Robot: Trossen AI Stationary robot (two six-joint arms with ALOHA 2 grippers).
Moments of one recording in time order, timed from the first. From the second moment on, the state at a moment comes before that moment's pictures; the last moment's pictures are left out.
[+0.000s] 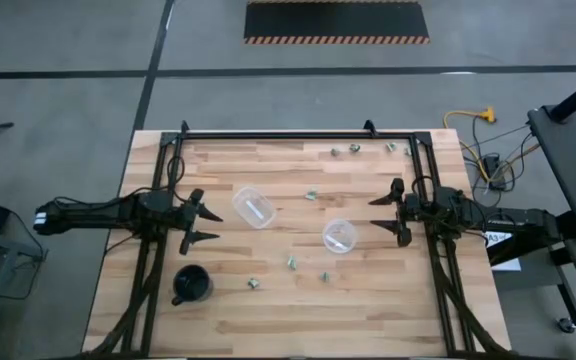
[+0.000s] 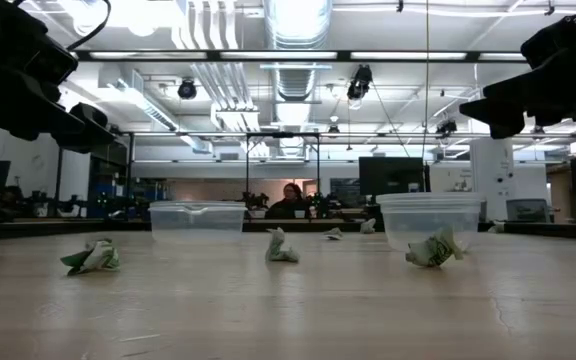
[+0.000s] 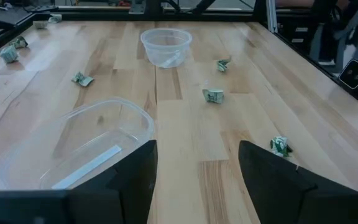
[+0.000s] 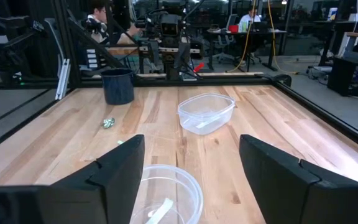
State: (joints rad) left arm 0.04 0.20 0.11 -0.29 0.15 0.01; right arm -0.12 0.10 0.01 0.03 -0.13 0.05
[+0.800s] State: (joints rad) left arm 0.04 0.20 0.11 -0.29 0.15 0.01; right arm -0.12 0.10 0.01 0.03 -0.13 0.05
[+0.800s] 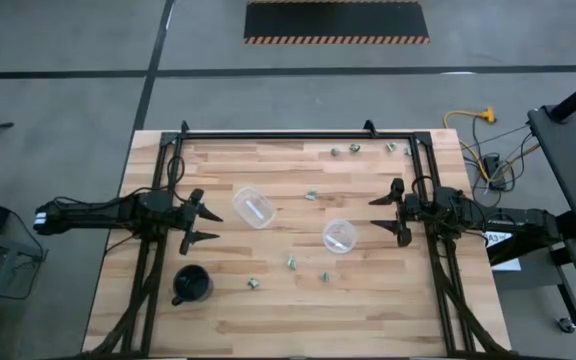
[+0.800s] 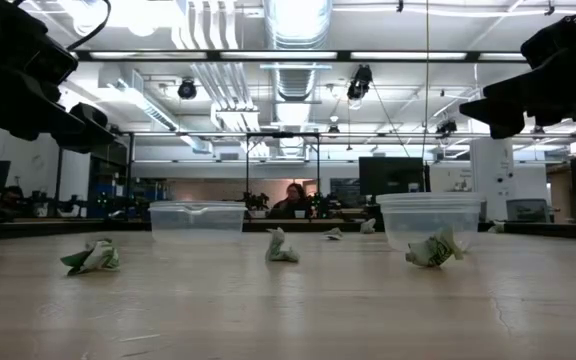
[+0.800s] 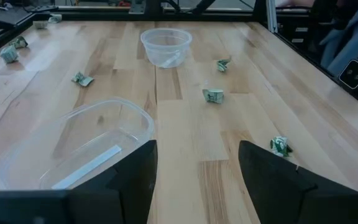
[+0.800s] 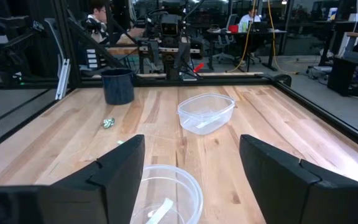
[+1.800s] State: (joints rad) left arm 0.04 0.20 0.11 -0.29 0.15 0.01; right arm -0.12 0.10 0.01 0.03 -0.13 0.05
